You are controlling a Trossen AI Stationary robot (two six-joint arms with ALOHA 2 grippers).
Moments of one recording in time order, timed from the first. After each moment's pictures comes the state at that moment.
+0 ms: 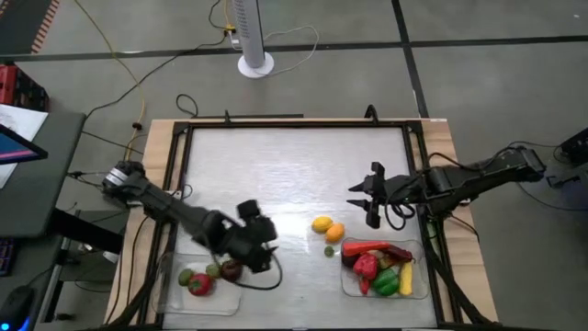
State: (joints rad) left arm -0.49 1.64 1.47 -0.95 -0.53 -0.62; right arm 0.22 0.94 0.78 -0.44 0.35 0.23
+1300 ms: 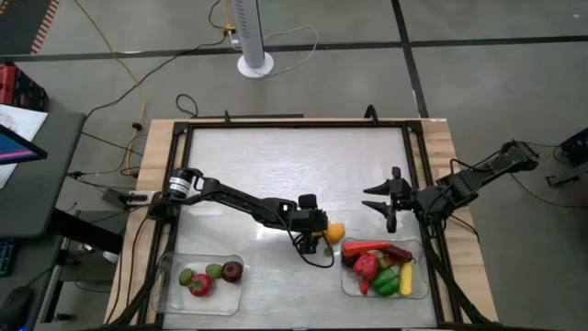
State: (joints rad) left arm -0.14 2.11 1.47 -0.23 -0.20 -0.03; right arm 0.46 0.63 0.54 -0.30 0.63 0.33
